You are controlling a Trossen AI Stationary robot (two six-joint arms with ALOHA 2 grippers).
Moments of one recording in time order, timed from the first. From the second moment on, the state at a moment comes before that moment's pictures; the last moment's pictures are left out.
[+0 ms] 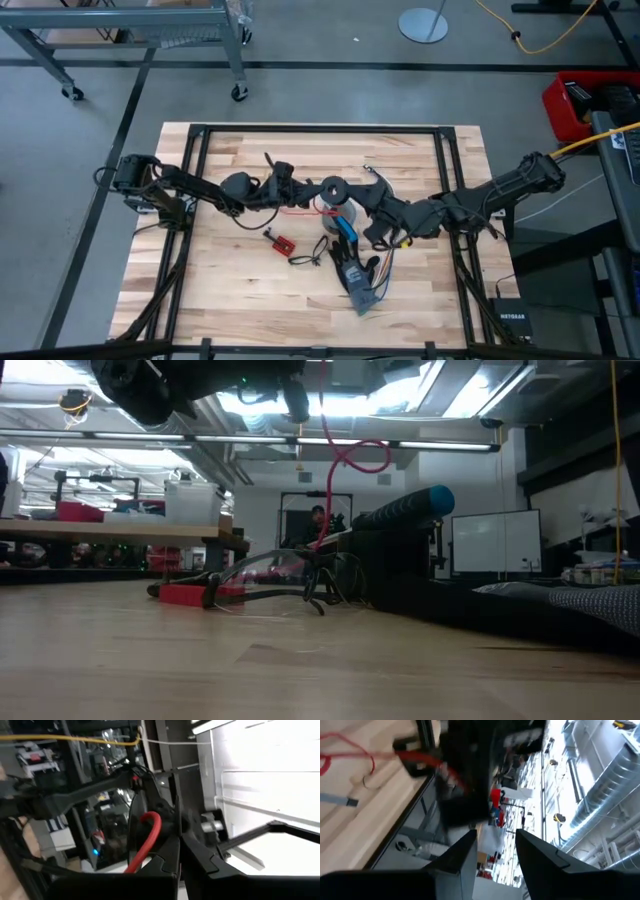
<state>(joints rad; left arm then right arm) -0.02 1.59 0.71 1.32 -0.06 -1.38 0.41 1.29 1.14 -0.07 0.87 -1.51</state>
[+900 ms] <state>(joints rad) -0.03 1.59 0.71 1.30 -0.03 -1.39 0.41 1.29 1.14 -0.06 0.70 -1.52</state>
